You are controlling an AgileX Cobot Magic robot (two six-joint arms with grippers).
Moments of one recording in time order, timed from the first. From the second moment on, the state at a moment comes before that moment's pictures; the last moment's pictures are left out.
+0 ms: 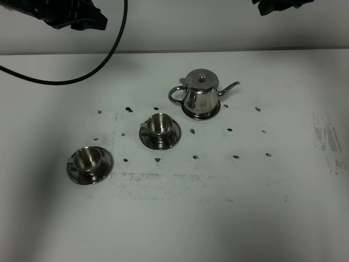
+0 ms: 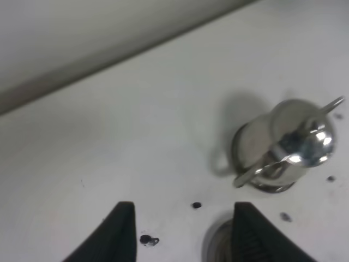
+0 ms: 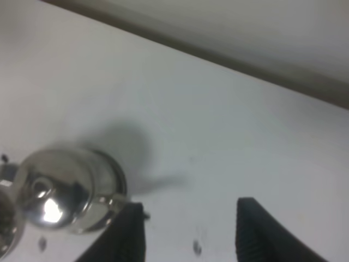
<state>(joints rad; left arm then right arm) -0.09 1.92 -1.79 -0.59 0.82 0.64 0.20 2.13 -2.27 0.18 1.22 -0.25</state>
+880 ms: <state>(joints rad) -0.09 0.78 -0.83 -0.35 0.52 0.43 0.45 1.52 -1.50 -0.08 0.84 0.02</state>
